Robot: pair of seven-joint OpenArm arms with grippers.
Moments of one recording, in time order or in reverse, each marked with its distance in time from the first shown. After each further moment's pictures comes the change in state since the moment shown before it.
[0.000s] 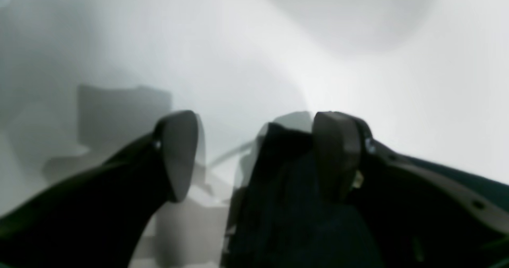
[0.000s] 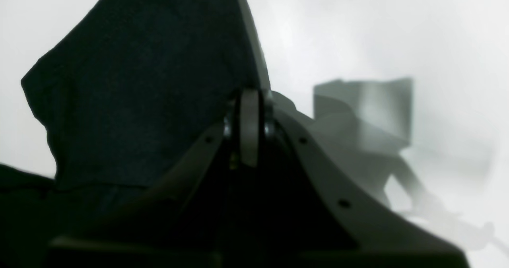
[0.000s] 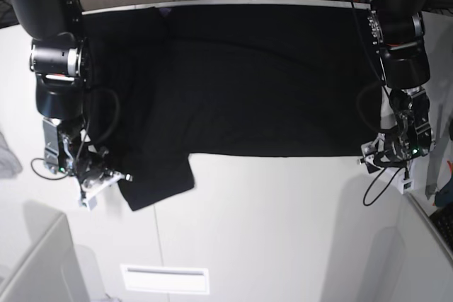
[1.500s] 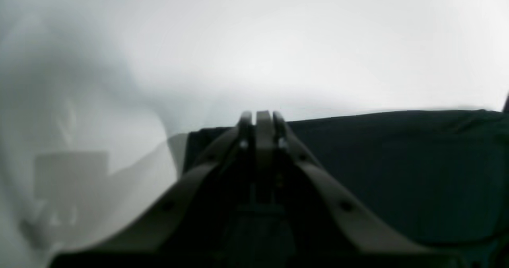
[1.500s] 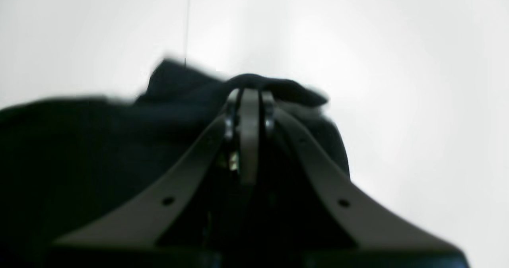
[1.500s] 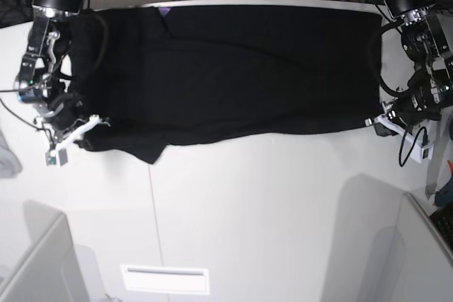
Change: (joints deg) left arm 25.7 0.2 -16.2 49.4 -20.0 -0.7 24.2; right arm -37.8 -1.3 16.5 67.2 -1.0 -0.2 -13.4
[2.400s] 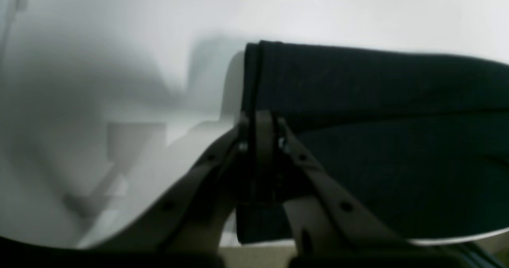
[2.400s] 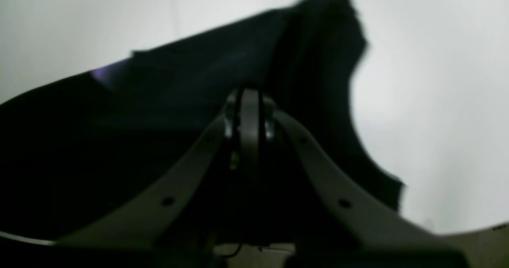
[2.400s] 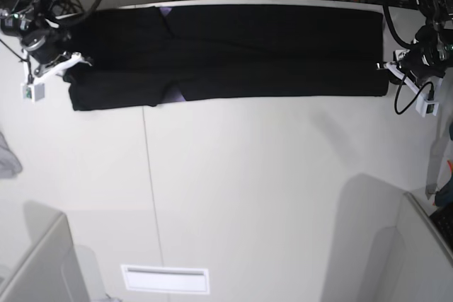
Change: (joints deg) left arm 19.3 -6.9 -1.8 7.7 -1.1 0.0 0.5; right arm -19.1 -6.6 18.0 16.9 12.7 0.0 -14.7
